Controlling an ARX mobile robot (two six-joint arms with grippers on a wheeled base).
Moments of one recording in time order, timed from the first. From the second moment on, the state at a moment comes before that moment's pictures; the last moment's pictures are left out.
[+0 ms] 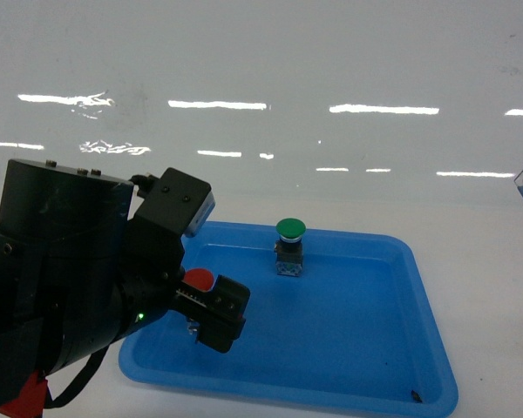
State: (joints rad) left arm -0.36 2.06 0.71 0.80 -0.09 0.16; right arm -0.03 1.19 0.52 0.40 -0.72 -0.06
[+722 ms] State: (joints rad) left arm -0.35 2.15 0.77 0.76 -0.07 0.16; right arm -0.03 1.19 0.52 0.40 -0.71 -0.06
